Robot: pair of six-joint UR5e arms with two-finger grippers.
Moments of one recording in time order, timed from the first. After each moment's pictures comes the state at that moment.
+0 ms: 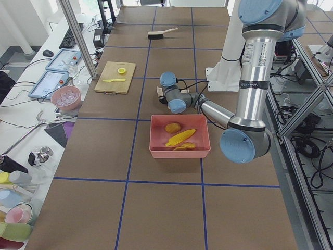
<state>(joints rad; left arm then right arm) -0.72 -1.66 -1.83 -2.20 -2.23 0.42 1.54 -1.54 1.56 -1.63 2.26 0.01</state>
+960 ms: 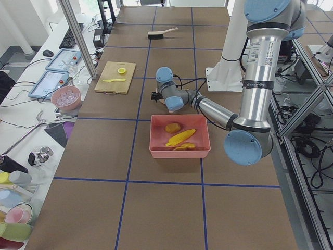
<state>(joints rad) -0.86 -1.66 -1.88 -2.18 -2.25 0.36 1.54 -1.54 1.56 -1.63 2.26 0.01</state>
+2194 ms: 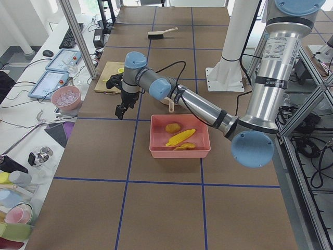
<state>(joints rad) -1.36 -1.75 -1.88 -1.54 -2.15 -0.23 1.54 -1.55 1.56 -1.63 2.26 0.01</state>
